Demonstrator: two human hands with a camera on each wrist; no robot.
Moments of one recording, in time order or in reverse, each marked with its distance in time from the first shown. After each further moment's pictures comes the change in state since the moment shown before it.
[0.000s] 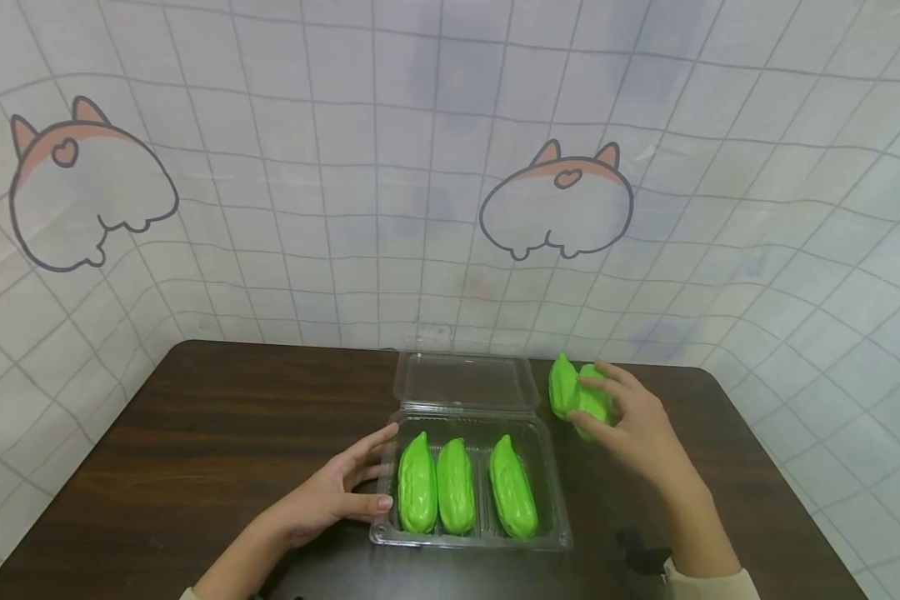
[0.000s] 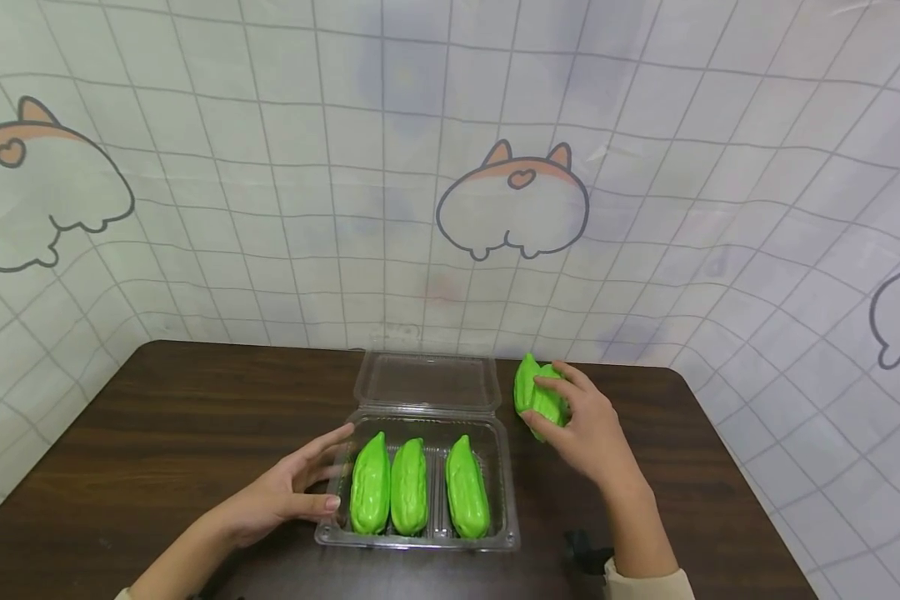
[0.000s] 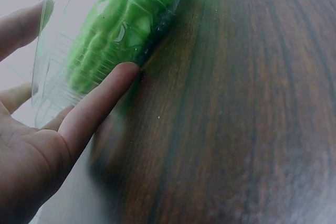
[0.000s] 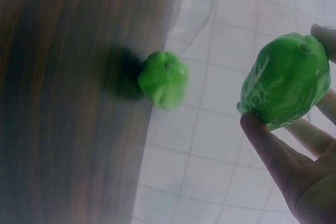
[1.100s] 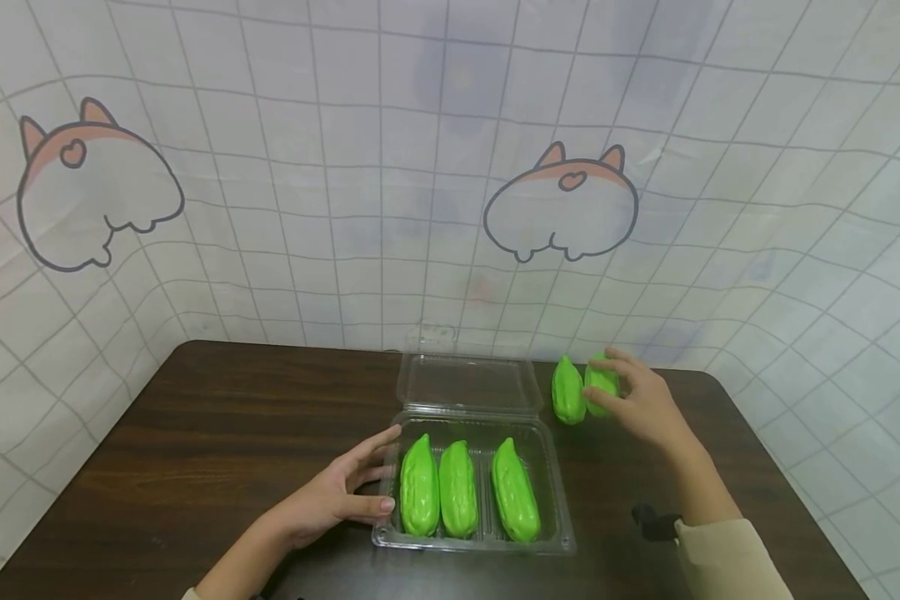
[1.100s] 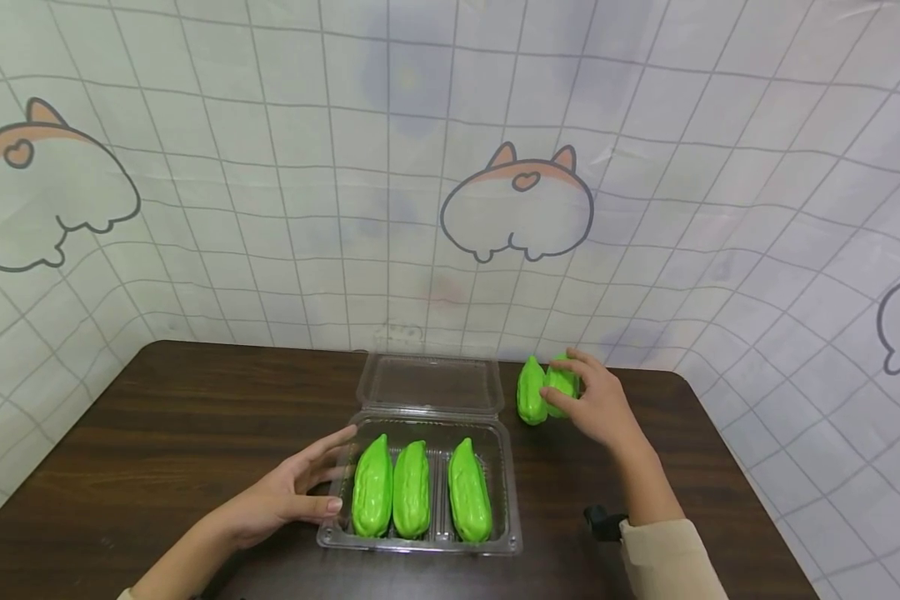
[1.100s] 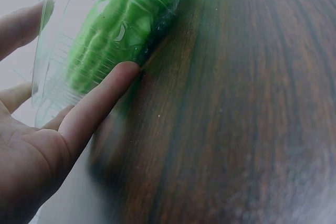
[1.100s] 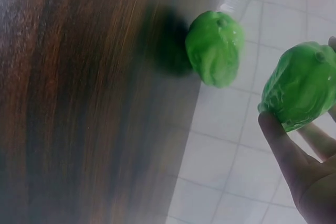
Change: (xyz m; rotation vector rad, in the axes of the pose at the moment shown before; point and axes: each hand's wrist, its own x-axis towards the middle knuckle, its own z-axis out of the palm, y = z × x) left_hand 0.000 -0.002 -0.002 -0.001 -0.011 0.009; right_hand 0.035 0.045 0.000 0.081 -0.114 0.099
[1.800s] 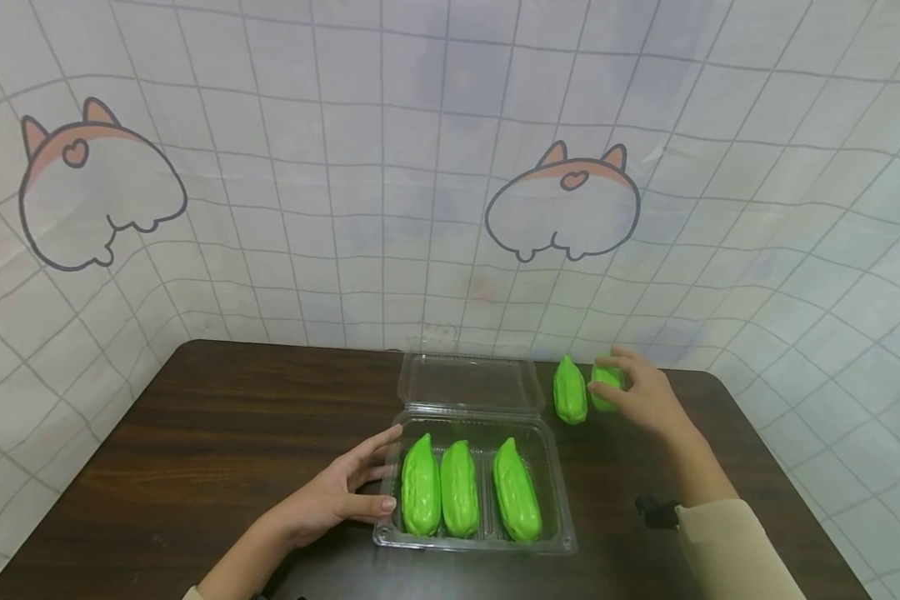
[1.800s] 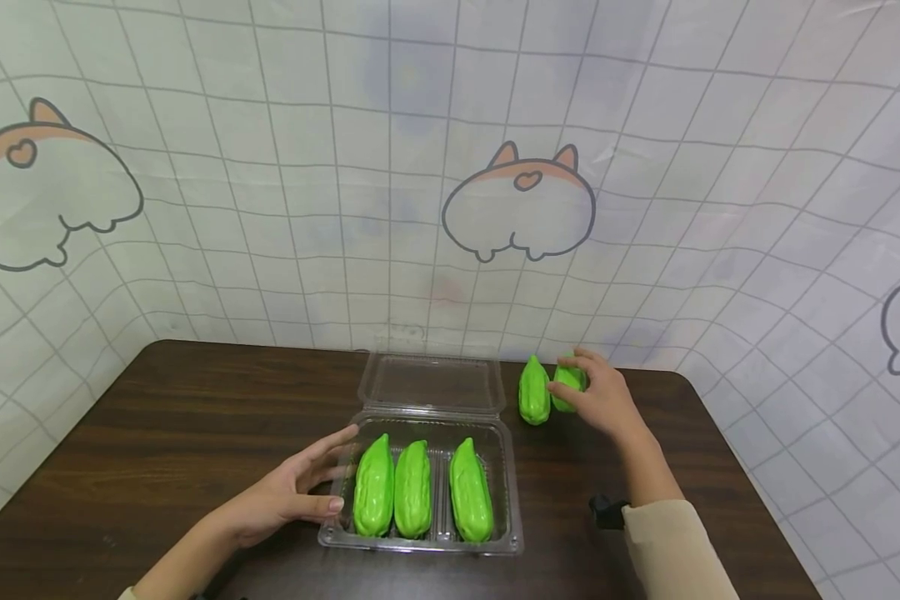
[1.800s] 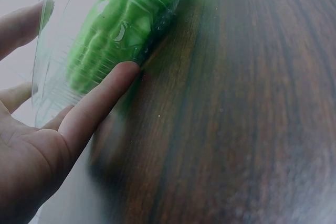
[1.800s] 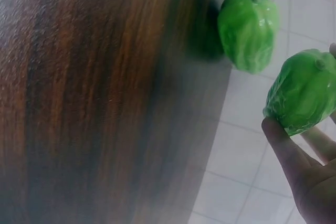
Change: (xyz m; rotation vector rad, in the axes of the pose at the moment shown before) left_hand 0.001 -0.001 0.000 -0.007 0.001 -0.004; right_hand 0.017 0.027 0.003 -0.028 -0.030 0.033
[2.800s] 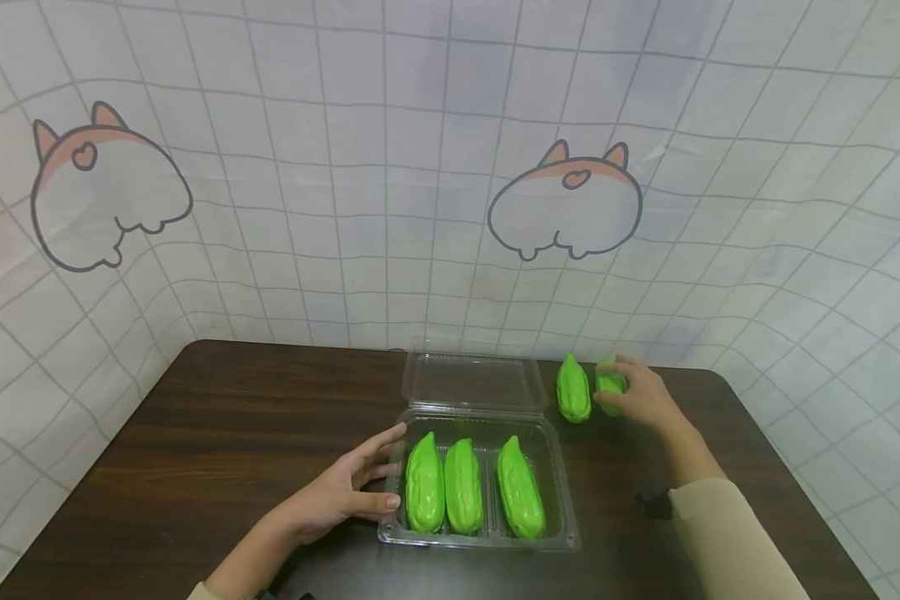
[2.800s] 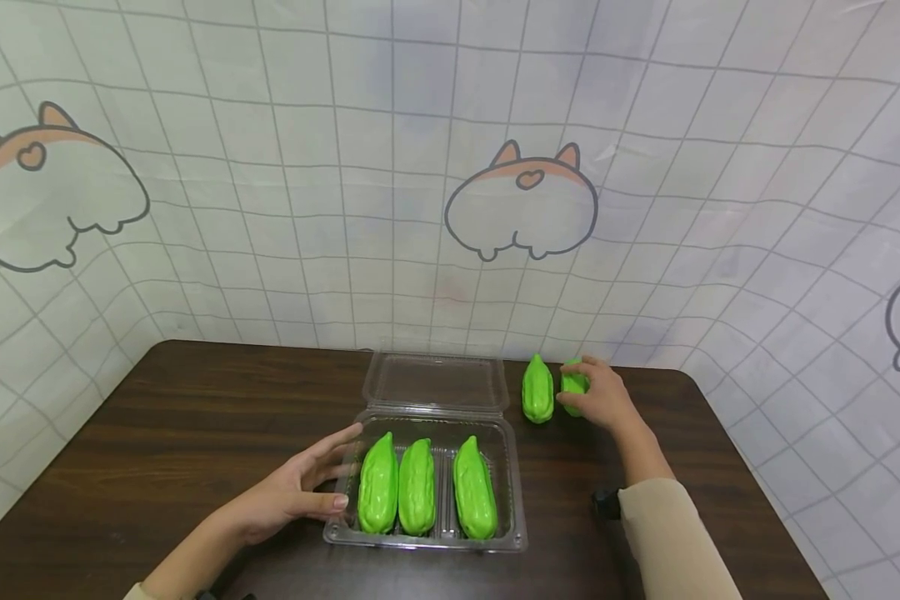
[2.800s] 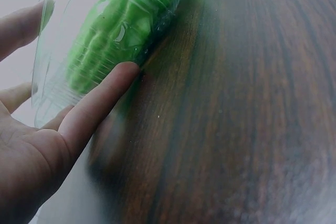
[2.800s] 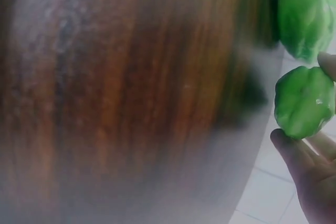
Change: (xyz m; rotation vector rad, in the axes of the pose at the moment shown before) left_hand -0.001 0.002 0.002 0.009 0.018 -0.002; right_hand 0.014 0.032 0.018 -0.039 -0.074 0.040
